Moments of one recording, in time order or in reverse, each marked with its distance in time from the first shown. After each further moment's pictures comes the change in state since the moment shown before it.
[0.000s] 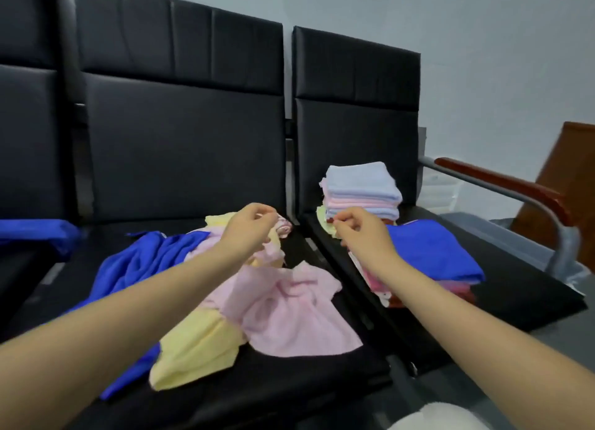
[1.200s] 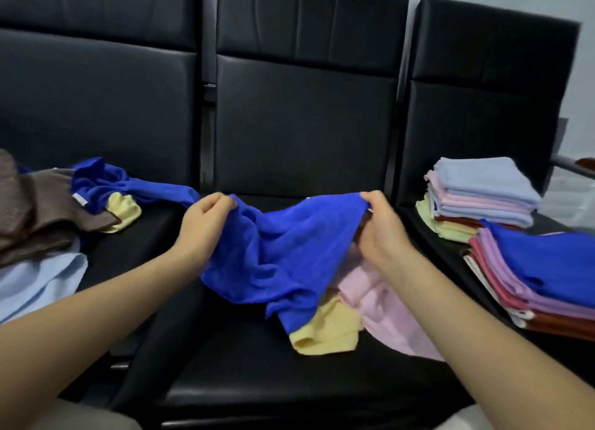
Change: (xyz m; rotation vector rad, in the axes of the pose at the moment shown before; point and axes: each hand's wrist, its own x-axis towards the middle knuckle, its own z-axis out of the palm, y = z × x) left_hand -0.041 -0.090 -0.213 -0.108 0.427 -0.007; right_hand -0.015 -0.104 0.170 1.036 -0.214 0.419
